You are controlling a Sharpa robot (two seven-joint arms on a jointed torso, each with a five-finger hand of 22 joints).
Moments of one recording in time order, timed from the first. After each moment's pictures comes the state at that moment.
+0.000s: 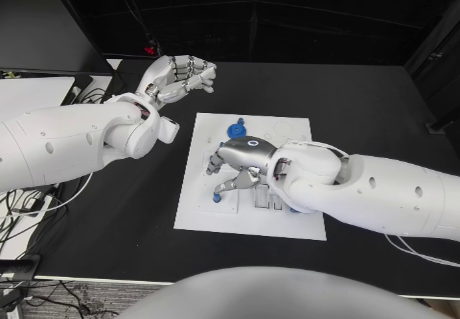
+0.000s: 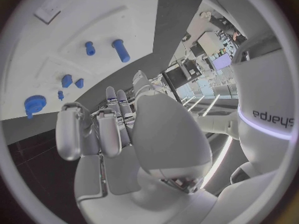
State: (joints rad) left arm 1.38 -0.84 -0.24 1.42 -0.29 -0.36 0.62; left_hand 1.28 0.03 -0.13 0.29 0.31 0.66 0.18 0.42 0.07 0.72 0.19 0.50 0.07 0.56 0.17 0.75 0.17 0.17 0.77 0.27 0.10 0.79; right arm 1.15 -0.61 -0.06 1.71 -1.62 -0.21 -0.08; right_hand 1.50 -0.11 0.07 0.28 0.06 0.95 0.20 0.10 0.08 1.03 0.13 0.13 0.07 1.47 0.04 1.47 1.31 0.04 1.47 0.14 1.38 1.31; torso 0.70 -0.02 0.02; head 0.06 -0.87
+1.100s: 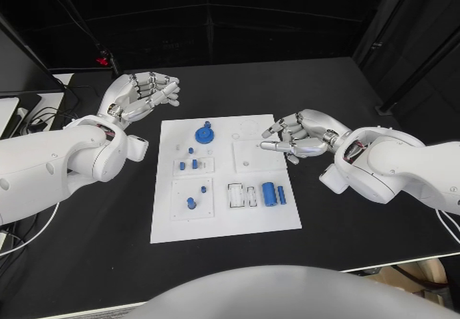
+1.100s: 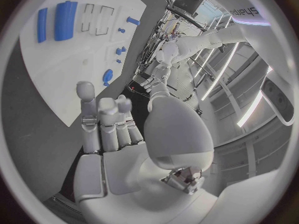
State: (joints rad) left arm 1.34 -0.79 -0.24 1.38 -0.29 -0.36 0.62; left_hand 1.28 0.03 -0.14 0.29 0.31 0.65 0.18 0.42 0.07 0.71 0.19 0.50 0.07 0.56 0.17 0.76 0.16 0.17 0.77 0.27 0.10 0.78; right arm 1.20 -1.18 -0.09 1.95 -0.83 -0.42 -0.10; right_hand 1.20 -0.07 -0.15 0.28 0.28 0.67 0.14 0.37 0.12 1.10 0.06 1.36 1.06 1.28 -0.01 1.28 0.95 0.16 1.12 0.11 0.77 1.24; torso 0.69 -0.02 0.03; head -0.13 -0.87
